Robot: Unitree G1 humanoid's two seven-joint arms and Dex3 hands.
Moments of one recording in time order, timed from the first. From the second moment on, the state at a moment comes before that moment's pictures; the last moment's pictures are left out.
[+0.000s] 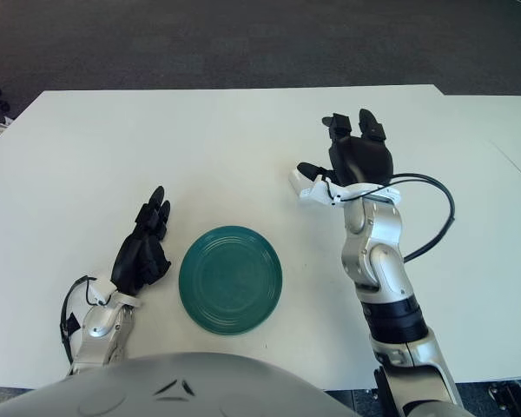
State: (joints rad) left arm 0.32 -0.01 -0.10 0.13 -0.07 -0.35 -0.22; right arm -0.31 -0.40 0.17 -0.02 -1.00 0.22 0.08
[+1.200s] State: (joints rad) left arm 0.23 -0.01 -0.07 0.22 -0.07 -0.44 -0.22; right arm -0.37 -0.41 0.31 0.34 -0.89 0.08 -0.04
